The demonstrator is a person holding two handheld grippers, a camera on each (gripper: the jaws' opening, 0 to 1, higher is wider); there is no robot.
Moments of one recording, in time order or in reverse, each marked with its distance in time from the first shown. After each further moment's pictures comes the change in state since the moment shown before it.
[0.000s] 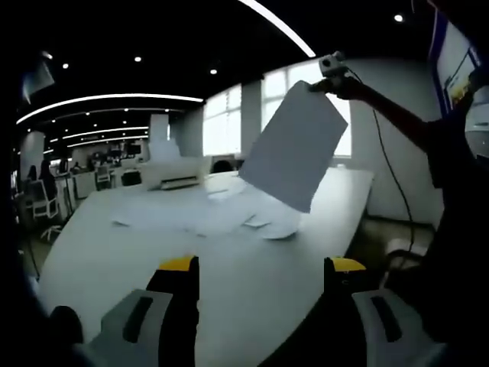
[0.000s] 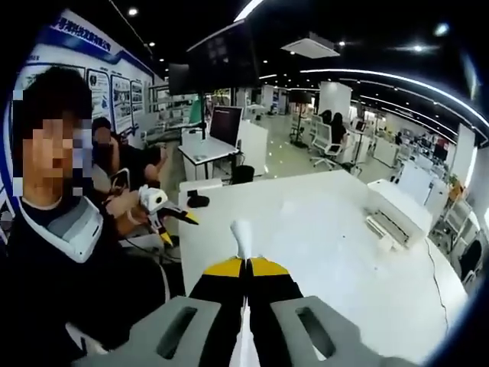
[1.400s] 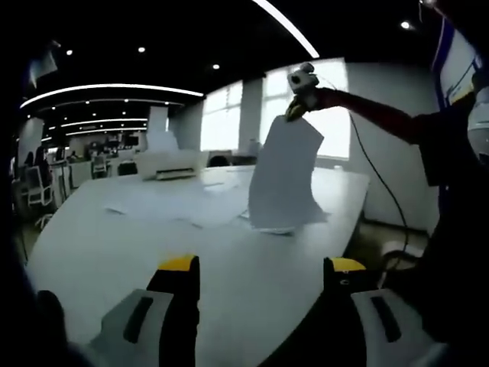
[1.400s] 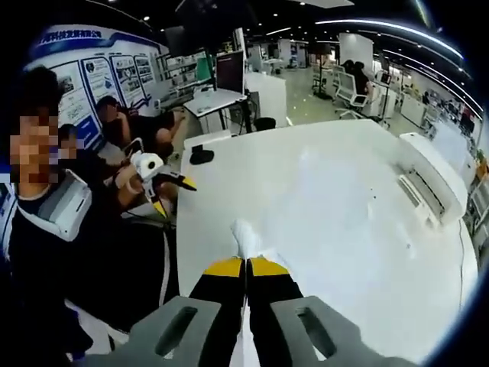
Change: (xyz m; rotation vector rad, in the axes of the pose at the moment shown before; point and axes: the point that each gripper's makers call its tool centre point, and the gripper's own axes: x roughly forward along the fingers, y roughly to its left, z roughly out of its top) left arm 0.012 0.000 -0.020 -0.055 0.011 -0.034; right arm 0.097 -0.042 -0.062 0.049 0.263 0.166
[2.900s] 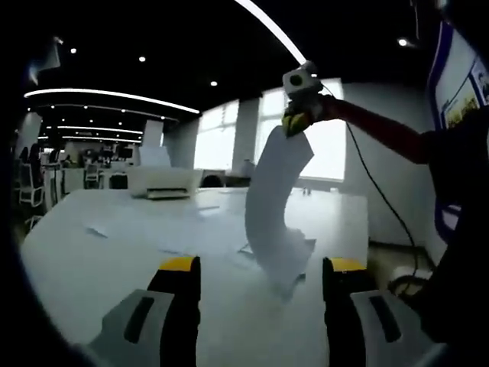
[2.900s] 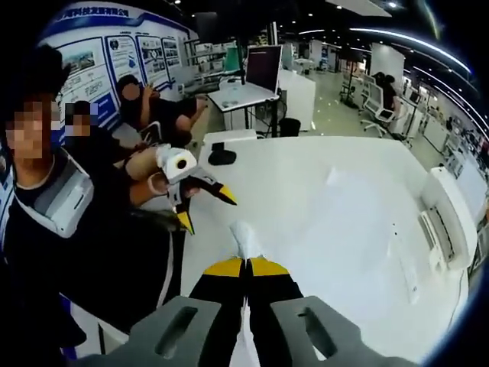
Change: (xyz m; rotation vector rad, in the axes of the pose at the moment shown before) left arm 0.057 0.028 0.038 -0.016 -0.129 -0.040; right arm 0.044 0.022 0.050 -0.147 0.026 0.072
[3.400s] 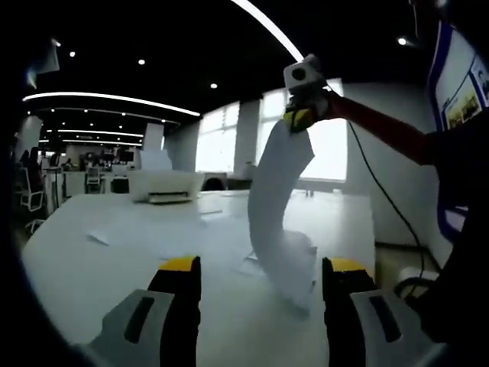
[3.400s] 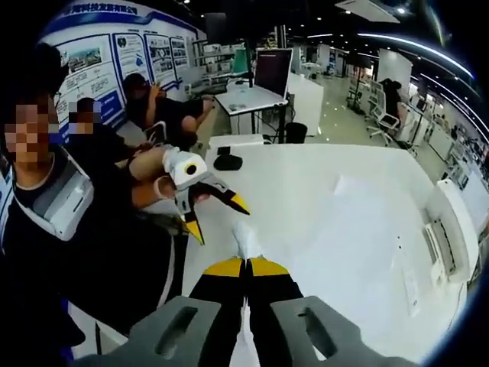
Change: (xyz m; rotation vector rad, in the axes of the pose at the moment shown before) left arm 0.009 0.009 0.006 0.007 -0.014 0.009; right arm 0.017 0.014 0.015 -0.036 -0.003 0.025
